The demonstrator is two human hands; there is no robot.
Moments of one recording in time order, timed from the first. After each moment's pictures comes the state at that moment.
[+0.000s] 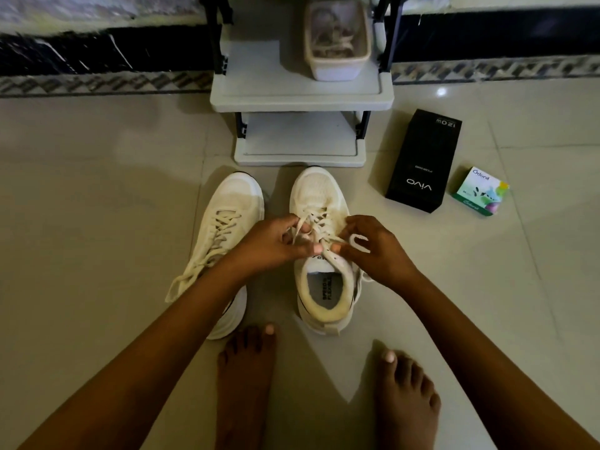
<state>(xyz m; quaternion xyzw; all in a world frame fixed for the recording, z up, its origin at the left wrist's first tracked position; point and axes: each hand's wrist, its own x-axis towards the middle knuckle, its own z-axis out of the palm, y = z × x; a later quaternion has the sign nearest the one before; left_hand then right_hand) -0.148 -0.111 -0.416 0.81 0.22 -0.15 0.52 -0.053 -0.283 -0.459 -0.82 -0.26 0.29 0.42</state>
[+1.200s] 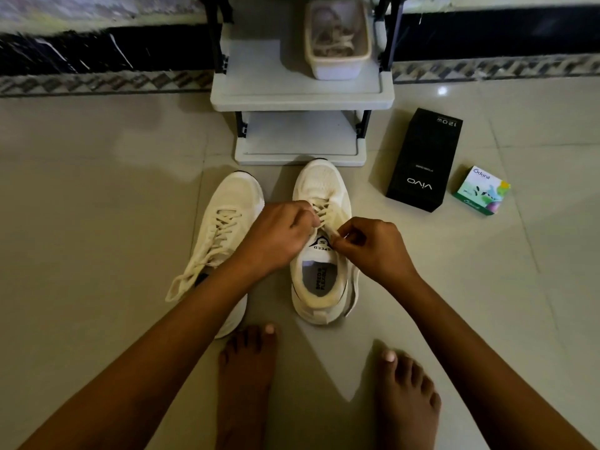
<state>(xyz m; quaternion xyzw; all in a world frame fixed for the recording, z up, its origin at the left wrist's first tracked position) -0.136 -0.123 -0.400 0.89 0.17 -0.02 0.41 -0.059 -0.272 -0.441 -0.88 -0.24 0.22 0.34</state>
